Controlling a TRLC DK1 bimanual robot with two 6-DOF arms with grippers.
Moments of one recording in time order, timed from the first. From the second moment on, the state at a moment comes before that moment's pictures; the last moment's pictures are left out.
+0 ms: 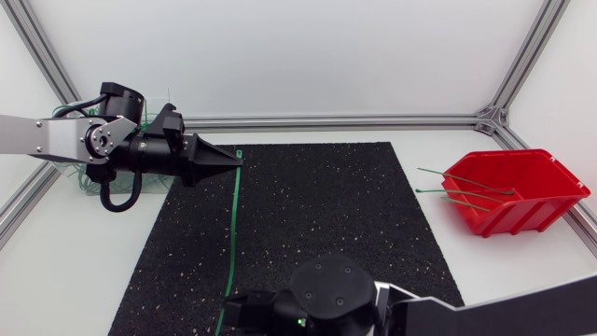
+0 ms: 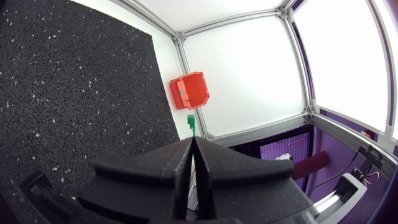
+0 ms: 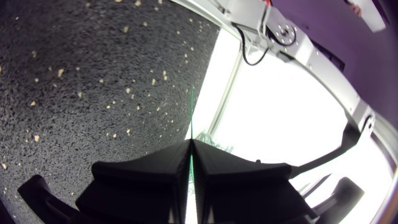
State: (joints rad) left arm -0.09 1.74 1.04 -0.23 1.31 -0.35; right arm 1.17 1.67 0.50 0.75 -0.03 -1.98
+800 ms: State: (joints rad) left arm -0.10 1.51 0.94 -0.27 1.28 -0.31; right arm 1.08 1.44 0.71 0.12 -0.12 -0.54
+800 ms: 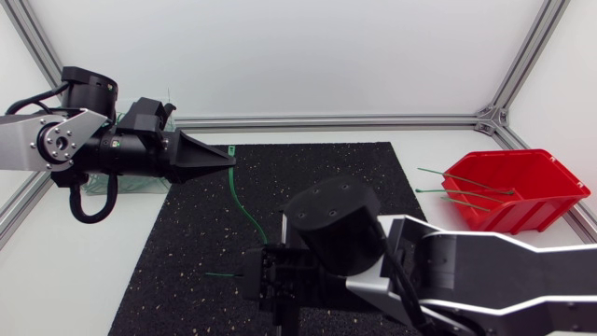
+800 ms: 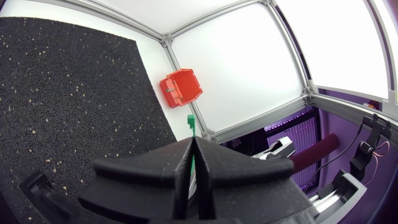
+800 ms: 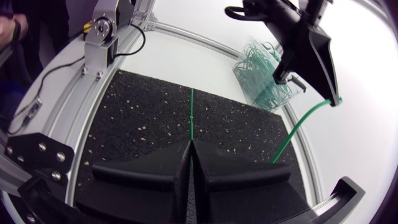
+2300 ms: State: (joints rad) left arm -0.29 1.26 0.82 -0.24 1.10 -0.44; right arm 1.05 1.12 1.21 -0.75 -0.29 -0.23
